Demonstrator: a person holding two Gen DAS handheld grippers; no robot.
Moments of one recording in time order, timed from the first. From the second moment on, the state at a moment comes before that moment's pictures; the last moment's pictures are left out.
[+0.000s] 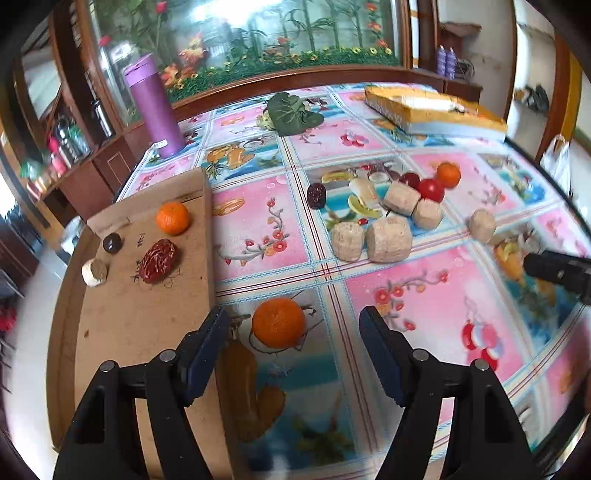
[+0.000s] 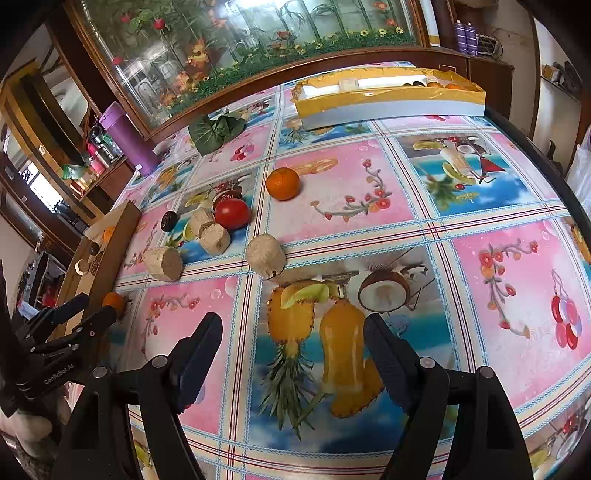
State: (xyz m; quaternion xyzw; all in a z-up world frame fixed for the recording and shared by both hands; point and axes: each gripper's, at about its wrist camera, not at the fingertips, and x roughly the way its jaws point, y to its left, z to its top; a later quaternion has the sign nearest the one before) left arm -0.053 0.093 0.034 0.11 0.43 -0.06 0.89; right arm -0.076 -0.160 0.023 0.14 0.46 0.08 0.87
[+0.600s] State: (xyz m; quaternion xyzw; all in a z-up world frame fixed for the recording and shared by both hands) left arm -0.053 0.104 0.026 0.11 0.44 -0.09 0.89; right arm -0.051 -0.116 0.021 0.03 0.48 0.09 0.87
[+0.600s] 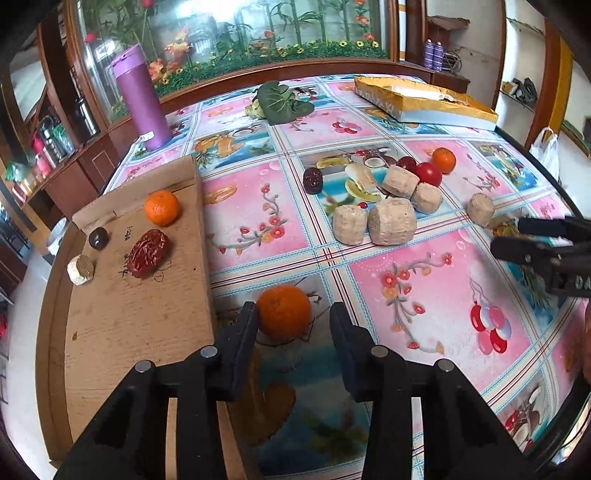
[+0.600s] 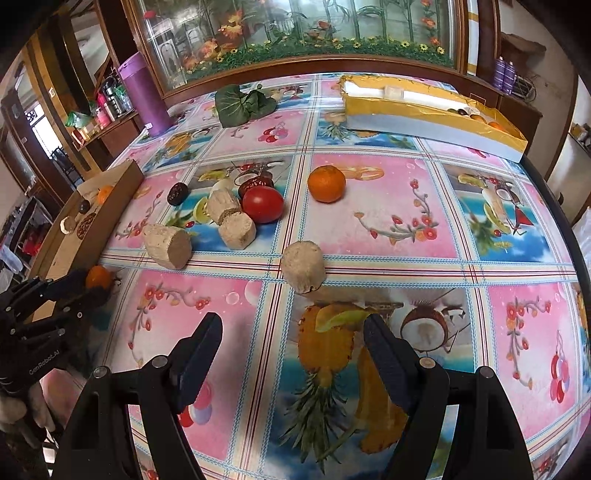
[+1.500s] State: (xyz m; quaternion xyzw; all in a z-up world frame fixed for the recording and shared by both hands) left arm -0.079 0.112 0.050 0.08 0.40 -0.11 0.91; right arm -0.049 -0.103 0.031 0.02 0.43 0.11 0.90
